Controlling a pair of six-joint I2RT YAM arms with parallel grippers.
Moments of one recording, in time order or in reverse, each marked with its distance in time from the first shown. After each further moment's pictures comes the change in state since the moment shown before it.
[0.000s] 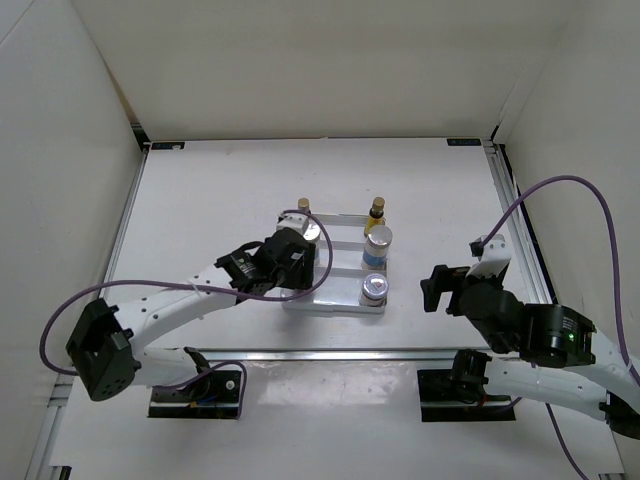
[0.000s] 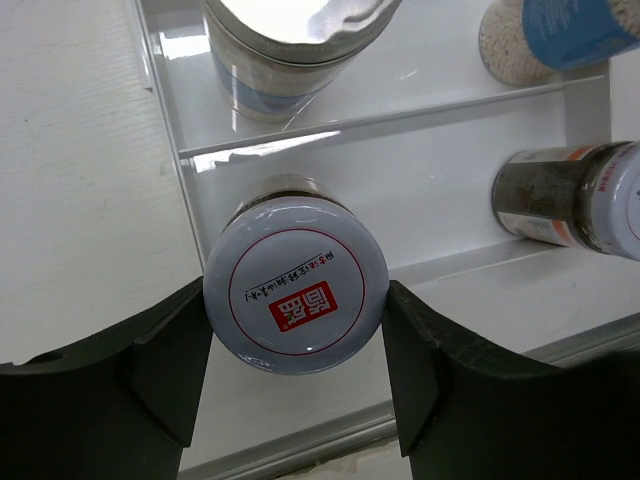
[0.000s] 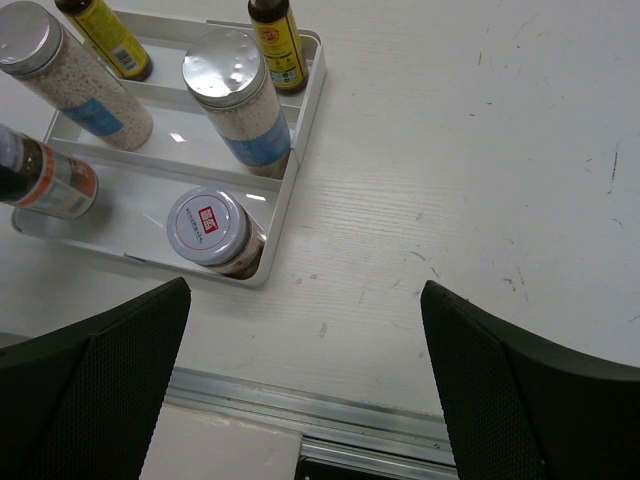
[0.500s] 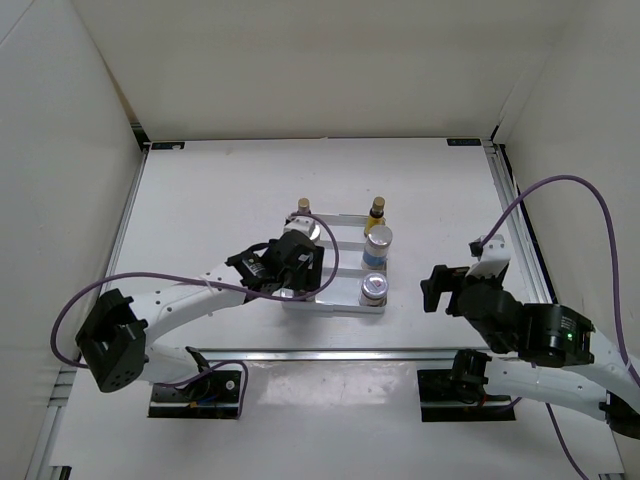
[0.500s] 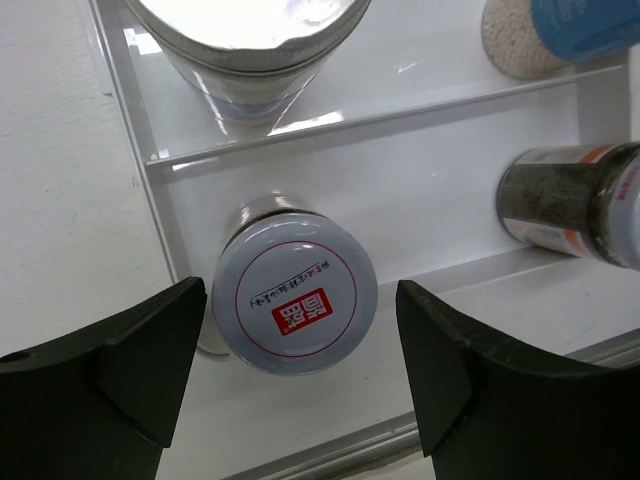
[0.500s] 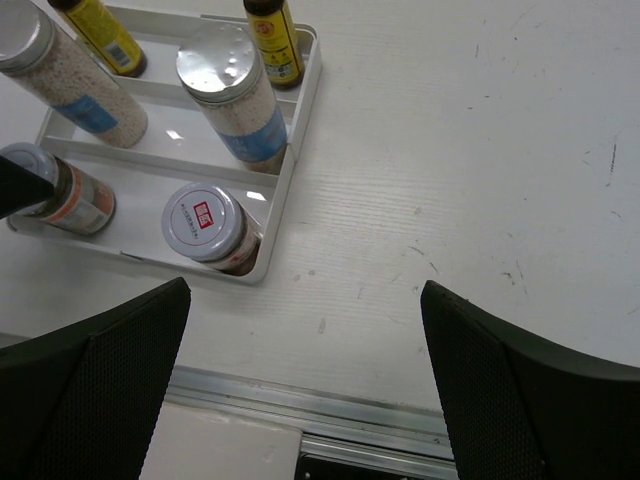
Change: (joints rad) left arm -0.016 0.093 -0.014 0.066 0.004 0.005; right arm 0.000 0.003 0.000 -0.010 0.000 0.017
